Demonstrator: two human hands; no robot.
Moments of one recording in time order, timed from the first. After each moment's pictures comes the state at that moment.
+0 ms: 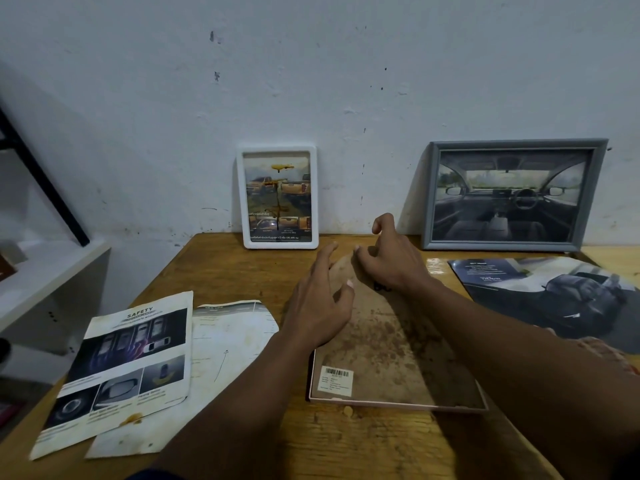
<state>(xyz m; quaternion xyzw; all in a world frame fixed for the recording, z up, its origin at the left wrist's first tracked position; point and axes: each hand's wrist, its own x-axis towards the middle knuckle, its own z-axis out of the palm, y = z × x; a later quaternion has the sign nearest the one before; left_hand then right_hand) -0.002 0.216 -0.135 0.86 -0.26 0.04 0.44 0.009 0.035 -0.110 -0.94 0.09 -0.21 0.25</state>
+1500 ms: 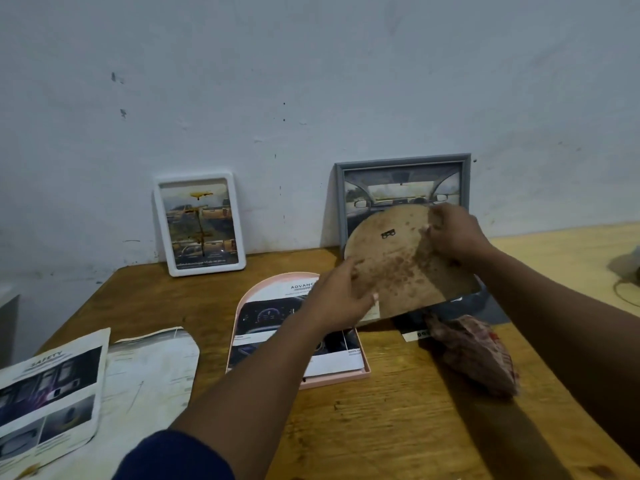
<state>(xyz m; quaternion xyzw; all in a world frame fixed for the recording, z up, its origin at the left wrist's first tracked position) -0.057 0.089 -0.095 0.83 -0.39 -0.07 0.39 -0.129 -0.139 -0.034 -0.88 0.30 -0.24 0.27</state>
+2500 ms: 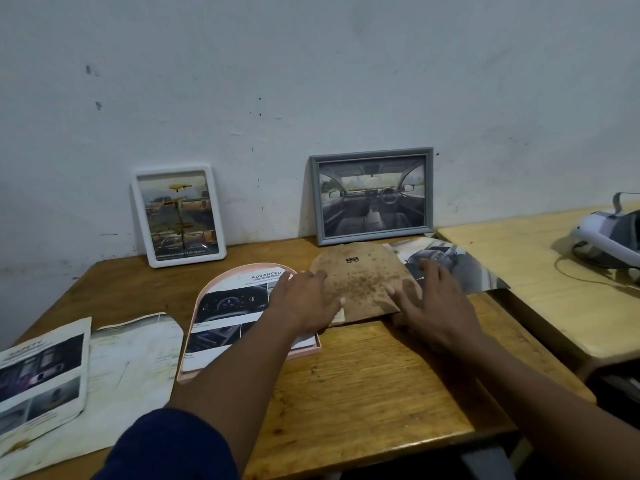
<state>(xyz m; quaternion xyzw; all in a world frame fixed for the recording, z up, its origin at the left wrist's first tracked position) -0.071 0.108 -0.114 0.91 -0.41 0.02 0.05 -0.239 -0.076 -0.131 -0.92 0.29 -0.21 0.16</state>
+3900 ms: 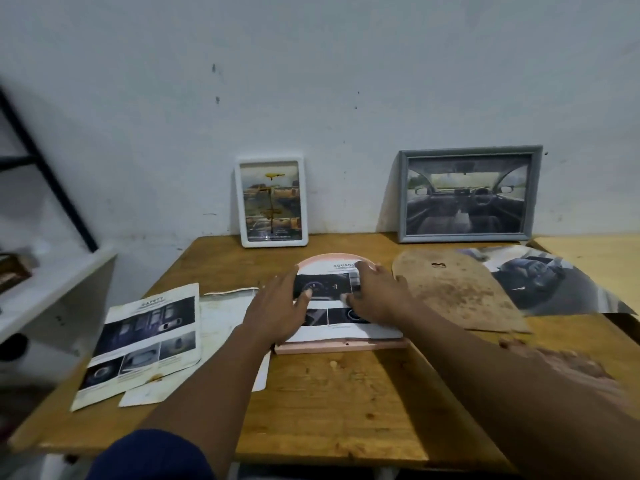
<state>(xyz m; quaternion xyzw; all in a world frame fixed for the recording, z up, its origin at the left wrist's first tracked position) -0.025 0.274 -0.134 0.94 -0.23 0.01 0.25 -0.089 0.077 -0.116 -0.98 0.13 -0.03 0.15</state>
